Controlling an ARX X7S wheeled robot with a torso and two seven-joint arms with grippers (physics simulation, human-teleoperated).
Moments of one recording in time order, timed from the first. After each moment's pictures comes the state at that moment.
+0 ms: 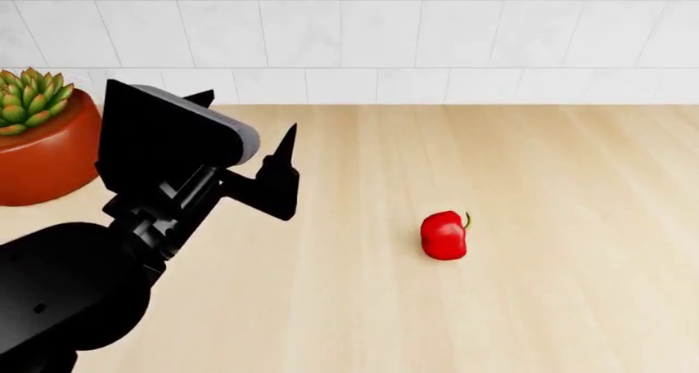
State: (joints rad) left arm -0.82 -0.60 0.28 0.66 -1.00 -1.00 -0.43; right arm 2.18 0.36 -0.65 0.36 0.87 0.97 0.23
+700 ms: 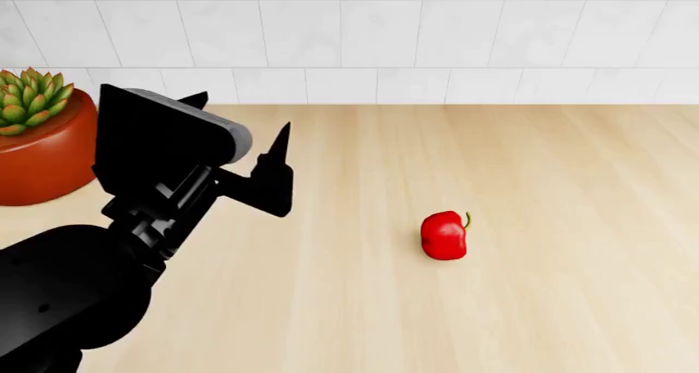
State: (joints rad) left arm -0.79 -0.61 0.28 0.64 -0.97 -0.94 -0.42; right arm 2.00 0.68 -0.44 -0.40 1.37 1.21 0.41
